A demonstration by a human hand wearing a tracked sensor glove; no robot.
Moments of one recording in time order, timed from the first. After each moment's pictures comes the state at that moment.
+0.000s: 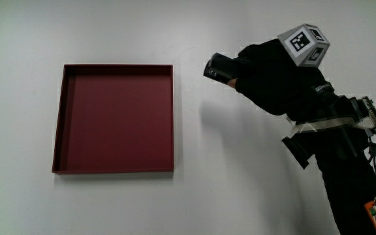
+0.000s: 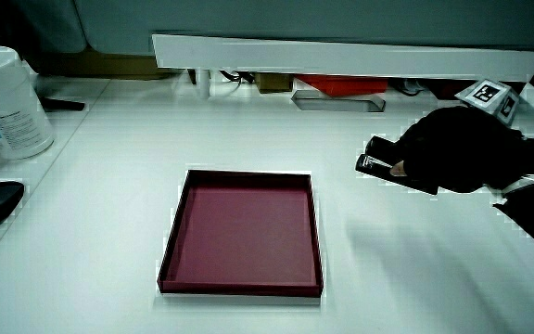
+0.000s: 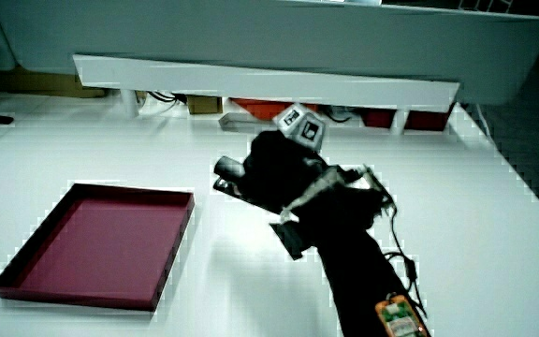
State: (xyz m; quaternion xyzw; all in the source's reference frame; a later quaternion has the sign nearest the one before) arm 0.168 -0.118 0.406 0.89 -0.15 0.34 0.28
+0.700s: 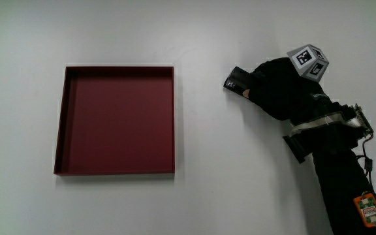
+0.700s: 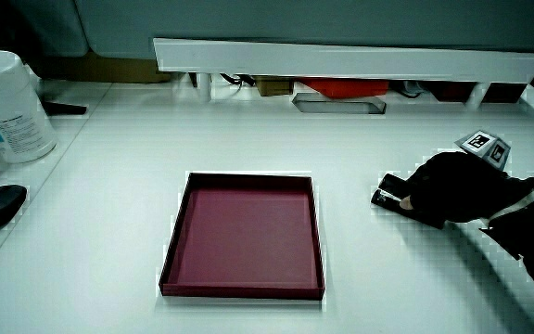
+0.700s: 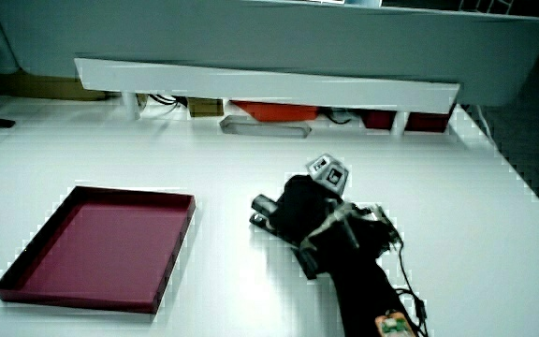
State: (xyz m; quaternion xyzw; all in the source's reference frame) arm 0.209 -0.111 0.494 0.90 -0.04 0.30 0.31
